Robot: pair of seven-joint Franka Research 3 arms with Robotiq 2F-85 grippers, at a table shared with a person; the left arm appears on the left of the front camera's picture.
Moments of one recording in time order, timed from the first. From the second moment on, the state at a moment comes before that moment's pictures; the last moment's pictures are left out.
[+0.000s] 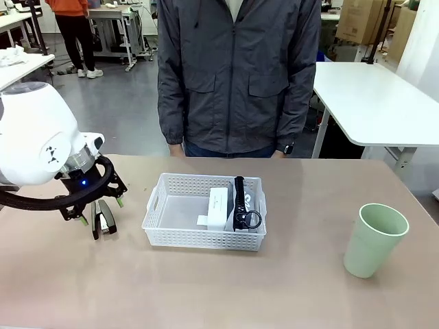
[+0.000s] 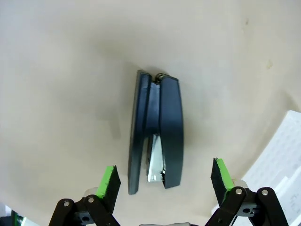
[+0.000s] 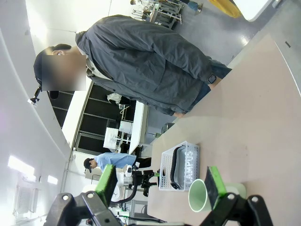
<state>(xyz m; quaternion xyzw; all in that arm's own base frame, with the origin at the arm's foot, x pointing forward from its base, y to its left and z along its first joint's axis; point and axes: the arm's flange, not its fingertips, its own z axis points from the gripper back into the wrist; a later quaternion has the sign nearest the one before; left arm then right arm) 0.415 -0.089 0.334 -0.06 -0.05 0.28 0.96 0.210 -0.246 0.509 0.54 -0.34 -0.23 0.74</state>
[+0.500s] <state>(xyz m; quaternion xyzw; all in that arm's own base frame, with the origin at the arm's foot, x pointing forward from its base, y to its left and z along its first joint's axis) 0.420 -0.085 0.307 -0.04 -0.04 0.26 0.96 0.210 -0.246 0.509 0.54 -0.34 -0.23 0.74</state>
